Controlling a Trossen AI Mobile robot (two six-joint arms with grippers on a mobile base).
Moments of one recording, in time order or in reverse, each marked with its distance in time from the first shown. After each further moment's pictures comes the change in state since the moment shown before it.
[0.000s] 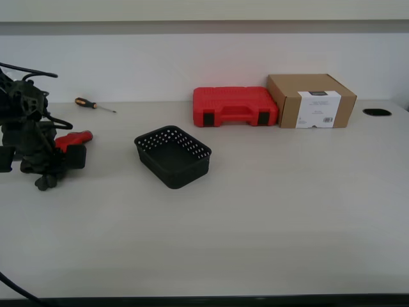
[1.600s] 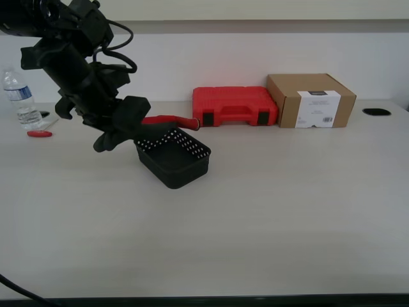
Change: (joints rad) arm 0 0.001 0.000 0.000 -0.001 0.000 0.000; arm 1 -0.490 -0.694 -0.205 -0.509 0.208 0.084
